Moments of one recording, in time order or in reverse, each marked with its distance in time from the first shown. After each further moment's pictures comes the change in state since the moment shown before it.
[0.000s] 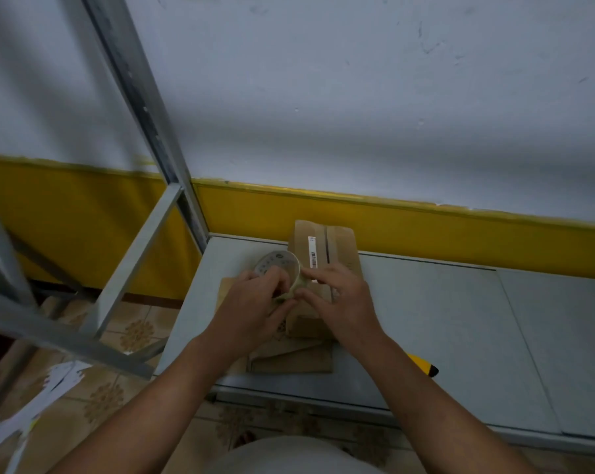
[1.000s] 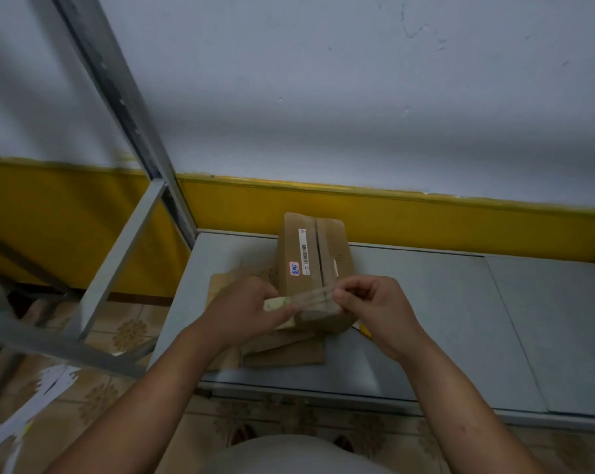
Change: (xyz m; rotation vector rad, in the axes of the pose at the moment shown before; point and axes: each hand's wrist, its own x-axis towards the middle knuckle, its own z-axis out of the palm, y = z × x) left_hand 0.014 -0.001 -0.001 -0.129 -0.362 -0.205; right_hand -0.026 0.003 -0.062 0.473 -0.081 0.514
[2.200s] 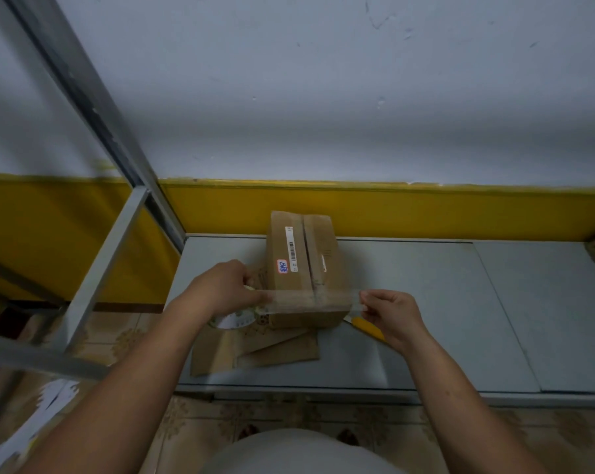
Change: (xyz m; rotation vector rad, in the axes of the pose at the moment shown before) left_hand 0.045 -0.027 -0.009 0.227 -0.179 -0.314; right_hand 0.015 0.089 -0.052 0.321 0.401 0.442
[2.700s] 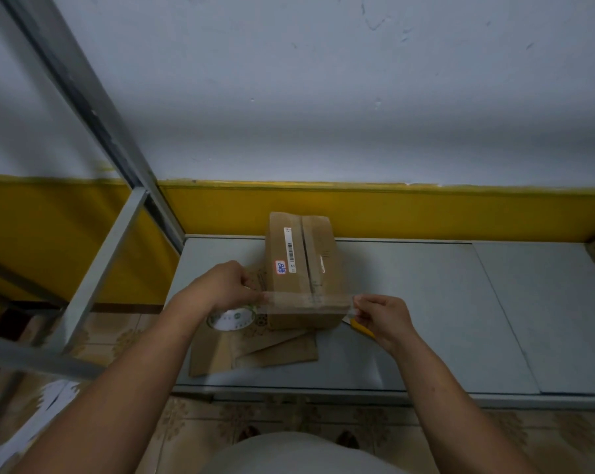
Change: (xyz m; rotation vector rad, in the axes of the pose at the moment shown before) left_hand 0.021 -0.009 0.008 -0.110 -0.094 -0.061; right_hand 0.024 0.025 -0.002 0.005 0.010 0.025
